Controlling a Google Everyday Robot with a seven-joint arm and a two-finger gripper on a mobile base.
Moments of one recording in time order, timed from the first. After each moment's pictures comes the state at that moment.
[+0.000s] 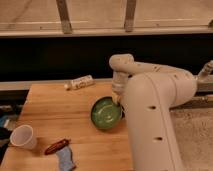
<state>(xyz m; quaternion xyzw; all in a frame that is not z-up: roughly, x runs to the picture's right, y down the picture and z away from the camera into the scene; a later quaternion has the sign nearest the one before) 0.072 0.080 0.874 -0.44 0.20 0.41 0.77</state>
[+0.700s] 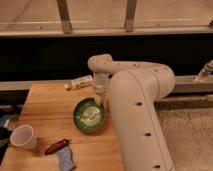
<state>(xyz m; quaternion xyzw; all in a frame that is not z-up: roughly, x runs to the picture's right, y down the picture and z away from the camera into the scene) -0.044 0.107 0.849 -0.46 0.15 0.31 0.82</state>
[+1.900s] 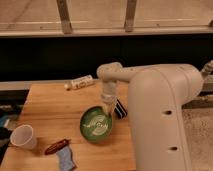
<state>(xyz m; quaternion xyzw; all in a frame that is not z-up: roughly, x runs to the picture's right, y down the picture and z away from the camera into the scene) 0.028 0.128 0.832 -0.44 0.20 0.39 0.78</state>
